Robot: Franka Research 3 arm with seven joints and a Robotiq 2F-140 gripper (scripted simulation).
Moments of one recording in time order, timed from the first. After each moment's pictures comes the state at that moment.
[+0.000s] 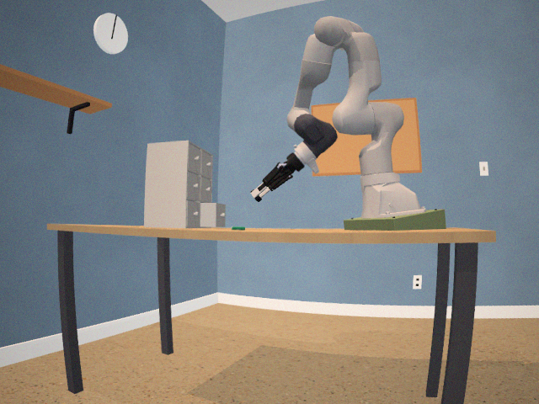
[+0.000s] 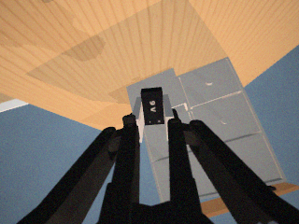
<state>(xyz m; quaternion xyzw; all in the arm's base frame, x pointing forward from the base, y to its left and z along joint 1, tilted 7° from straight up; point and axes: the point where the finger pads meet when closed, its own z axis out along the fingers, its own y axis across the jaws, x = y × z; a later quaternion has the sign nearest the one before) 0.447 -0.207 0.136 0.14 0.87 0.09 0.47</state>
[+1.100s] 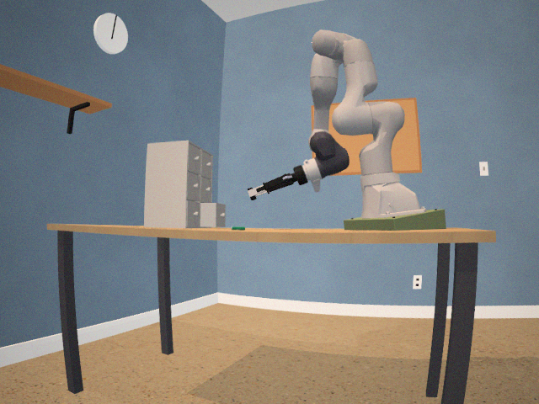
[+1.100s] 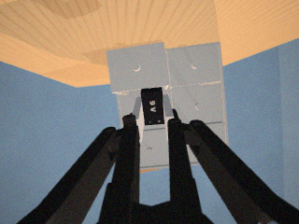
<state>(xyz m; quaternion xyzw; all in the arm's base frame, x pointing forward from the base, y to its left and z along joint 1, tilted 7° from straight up) 0.457 -0.197 0.137 0.02 0.79 0.05 0.61</state>
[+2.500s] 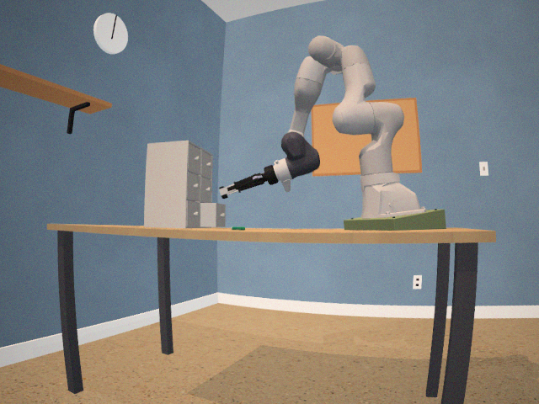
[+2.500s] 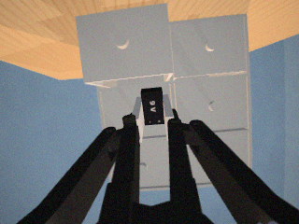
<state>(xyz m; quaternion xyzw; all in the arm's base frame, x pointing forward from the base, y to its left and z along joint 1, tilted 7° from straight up) 0.574 -0.192 0.156 0.01 0.78 0.05 0.62</state>
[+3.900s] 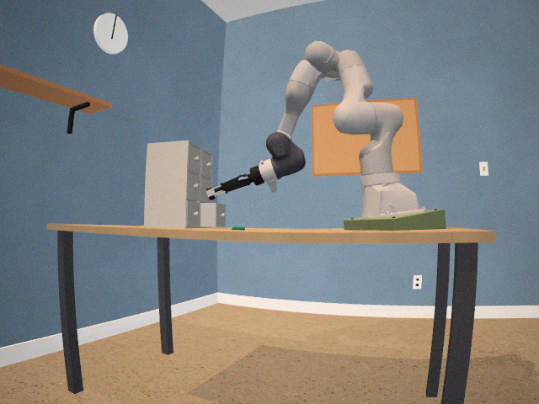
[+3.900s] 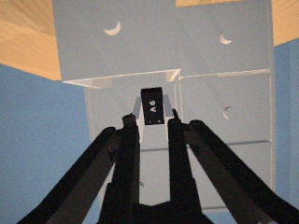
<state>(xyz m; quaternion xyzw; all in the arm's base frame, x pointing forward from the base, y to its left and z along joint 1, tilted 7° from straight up) 0.630 -0.191 0.158 0.01 0.79 0.04 0.62</state>
